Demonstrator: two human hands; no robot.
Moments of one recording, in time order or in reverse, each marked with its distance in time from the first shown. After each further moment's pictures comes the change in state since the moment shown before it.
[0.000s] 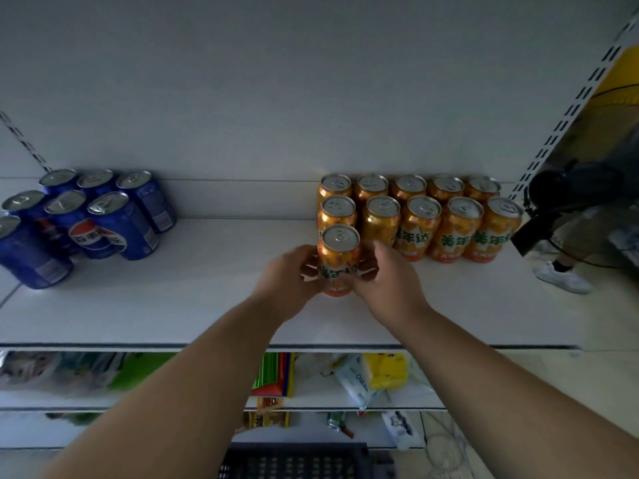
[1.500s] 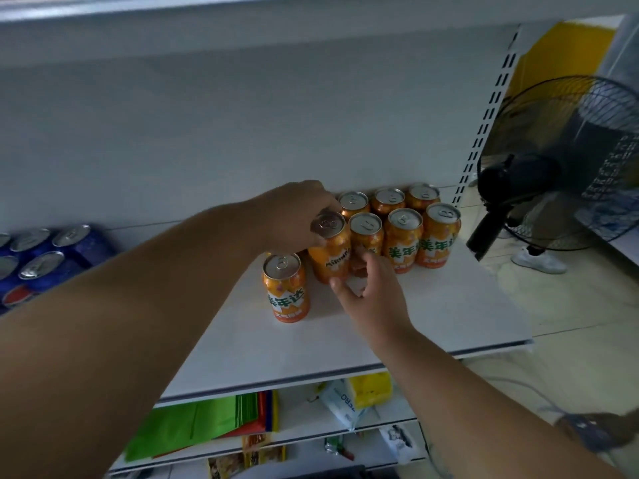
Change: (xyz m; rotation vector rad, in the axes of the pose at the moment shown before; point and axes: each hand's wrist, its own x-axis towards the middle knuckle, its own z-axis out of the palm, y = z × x) left_hand 0.080 0.174 -0.040 0.766 -0.353 0.459; right_hand -0.001 0.038 -0.033 0.042 0.235 0.091
